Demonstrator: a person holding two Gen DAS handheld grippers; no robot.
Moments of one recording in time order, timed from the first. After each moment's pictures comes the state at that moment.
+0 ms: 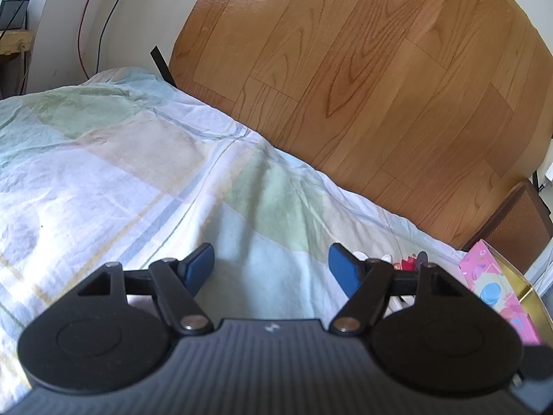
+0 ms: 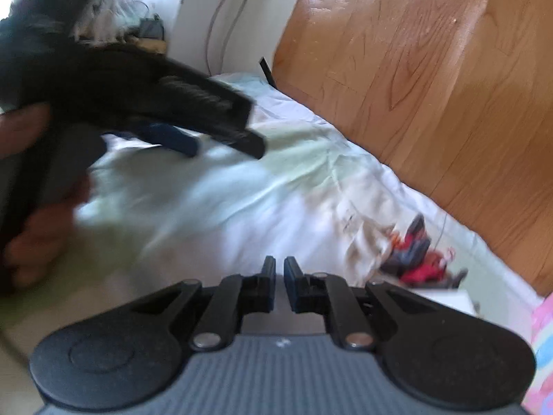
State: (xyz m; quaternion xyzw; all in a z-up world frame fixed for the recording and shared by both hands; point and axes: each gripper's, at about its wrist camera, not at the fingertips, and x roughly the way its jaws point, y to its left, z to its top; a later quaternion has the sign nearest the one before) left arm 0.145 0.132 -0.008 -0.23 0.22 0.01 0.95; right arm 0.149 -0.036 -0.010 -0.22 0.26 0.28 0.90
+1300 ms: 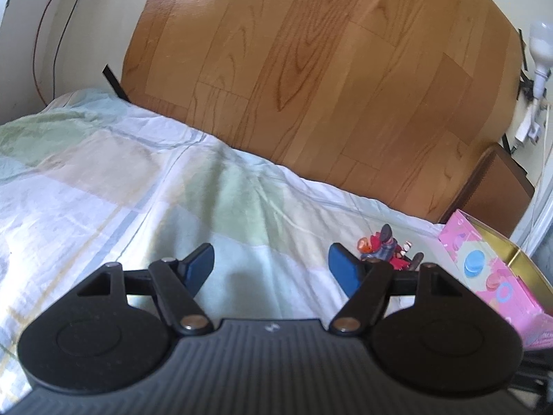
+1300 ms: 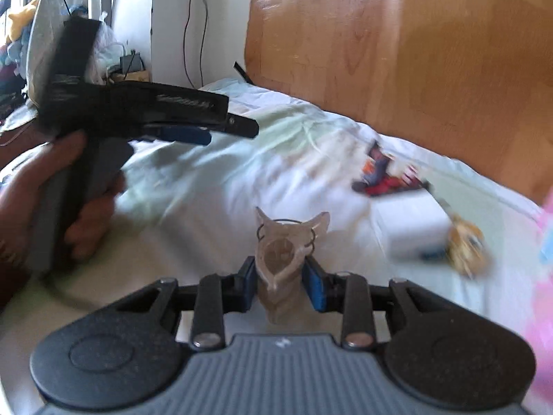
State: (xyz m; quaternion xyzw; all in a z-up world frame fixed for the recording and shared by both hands) left arm 0.144 0.113 -0.002 -0.17 0.20 -0.05 0.96; right arm 0.105 -0.104 -0.003 -0.11 0.31 0.25 0.91
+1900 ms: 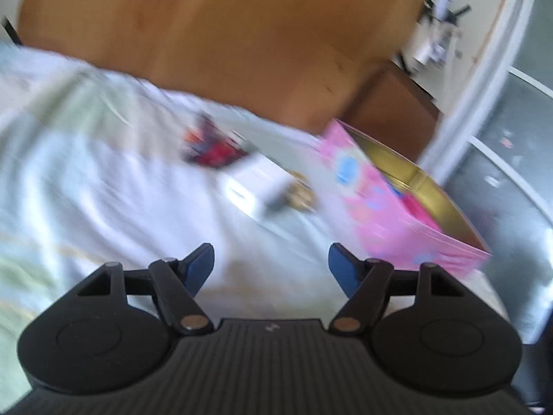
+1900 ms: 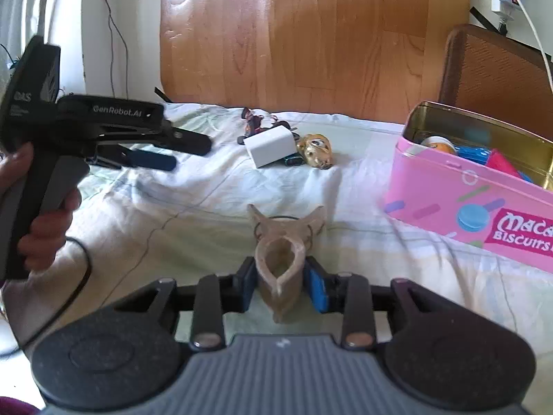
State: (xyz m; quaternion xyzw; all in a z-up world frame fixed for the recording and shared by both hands) left arm 0.094 -0.002 0.005 -0.18 0.30 -0.22 0.91; right arm 0.026 -0.200 -0.010 -0.03 0.29 0.15 0.94
